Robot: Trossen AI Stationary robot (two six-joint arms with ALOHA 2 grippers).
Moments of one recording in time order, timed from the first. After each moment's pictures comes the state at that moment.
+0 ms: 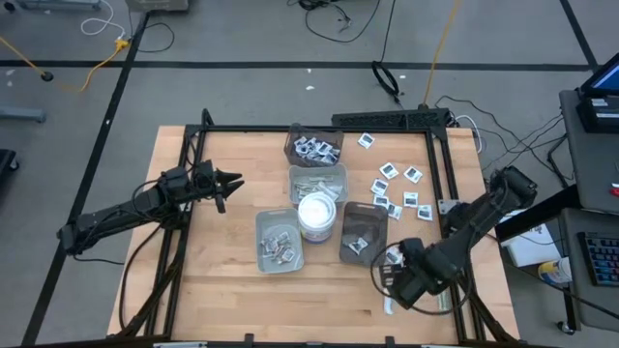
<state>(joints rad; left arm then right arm) 0.43 0.16 0.03 -0.02 0.08 -0.22 0.73 1.55 1.32 -1.34 -0.01 2.20</state>
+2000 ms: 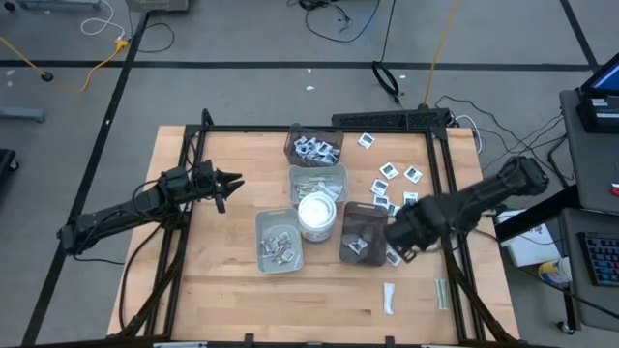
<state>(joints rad) 0.43 0.16 0.03 -0.02 0.08 -0.22 0.42 1.38 1.16 -1.53 -0.16 1.32</state>
